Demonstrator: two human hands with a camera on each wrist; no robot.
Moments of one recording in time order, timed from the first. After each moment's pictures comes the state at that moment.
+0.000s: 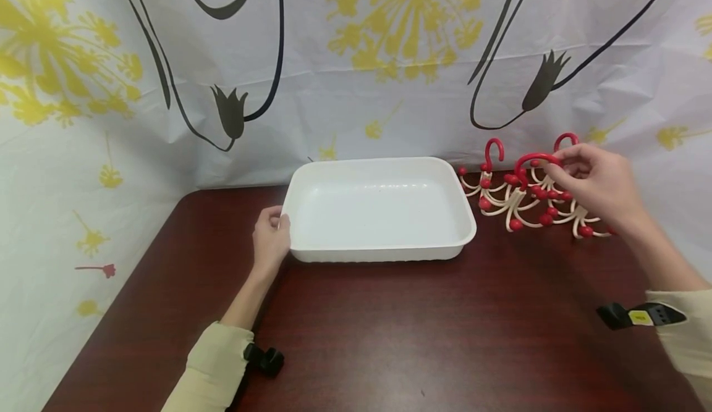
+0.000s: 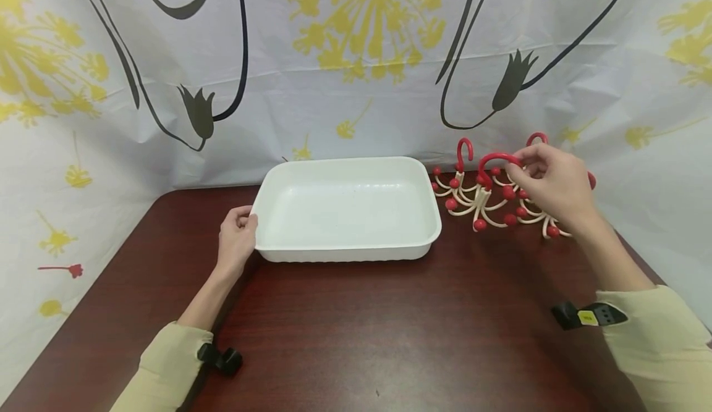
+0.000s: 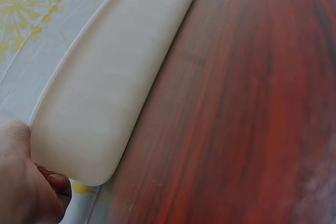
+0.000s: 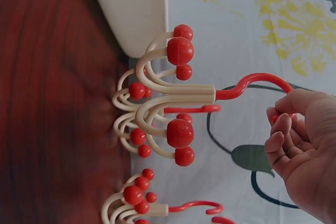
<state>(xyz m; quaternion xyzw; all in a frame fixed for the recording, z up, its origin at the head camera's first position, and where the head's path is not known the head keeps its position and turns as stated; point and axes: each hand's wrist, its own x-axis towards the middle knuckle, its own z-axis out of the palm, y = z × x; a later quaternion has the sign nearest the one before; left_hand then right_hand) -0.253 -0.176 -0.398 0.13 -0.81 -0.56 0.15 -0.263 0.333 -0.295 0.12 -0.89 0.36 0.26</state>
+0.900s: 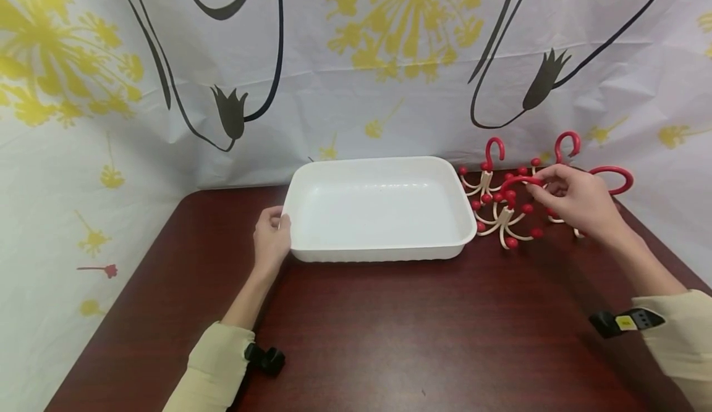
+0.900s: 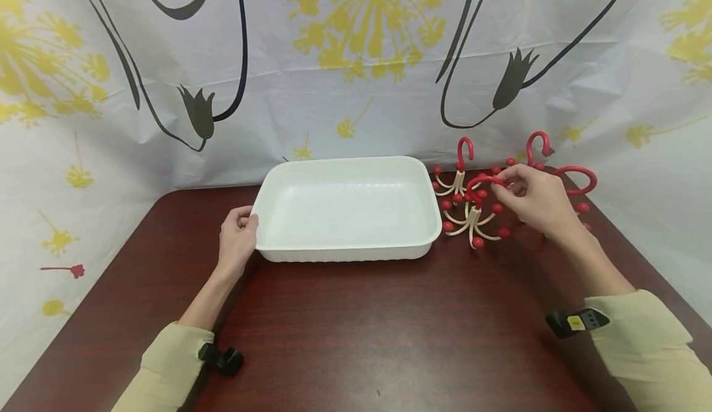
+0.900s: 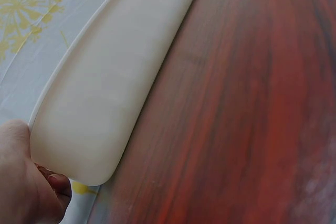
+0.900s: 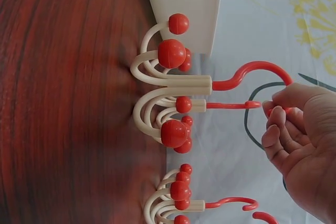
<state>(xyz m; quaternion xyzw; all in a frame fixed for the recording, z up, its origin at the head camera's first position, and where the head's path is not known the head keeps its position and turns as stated) -0.255 -0.176 -0.399 0.13 -0.81 -0.56 0.14 -0.268 0.335 -0.328 0.13 -0.93 0.27 0.21</state>
